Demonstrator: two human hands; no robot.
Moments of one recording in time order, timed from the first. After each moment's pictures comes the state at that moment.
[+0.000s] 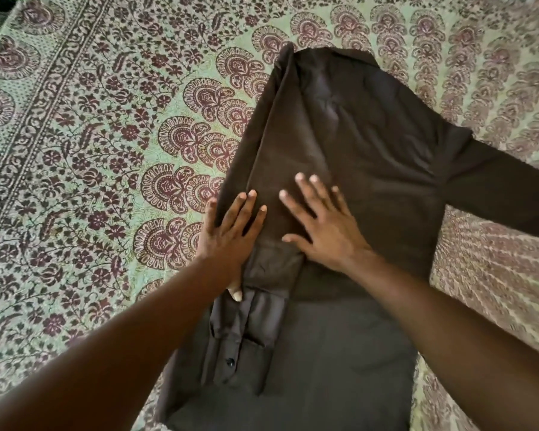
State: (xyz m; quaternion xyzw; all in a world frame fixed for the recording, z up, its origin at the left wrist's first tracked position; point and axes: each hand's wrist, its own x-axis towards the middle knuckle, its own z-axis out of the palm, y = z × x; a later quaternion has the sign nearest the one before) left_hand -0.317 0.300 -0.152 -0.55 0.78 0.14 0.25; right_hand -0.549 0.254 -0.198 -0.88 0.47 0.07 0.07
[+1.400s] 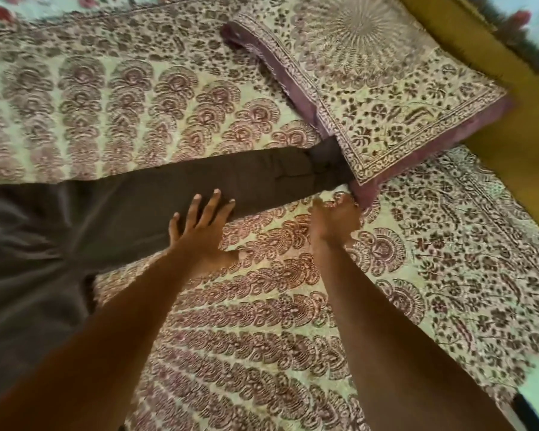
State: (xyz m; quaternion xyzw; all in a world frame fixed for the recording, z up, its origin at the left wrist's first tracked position) left_hand -0.903 0.204 -0.193 -0.36 0.89 0.23 0.15; right_hand -1.111 0.321 -0.192 0.00 0.92 -0.39 0.09
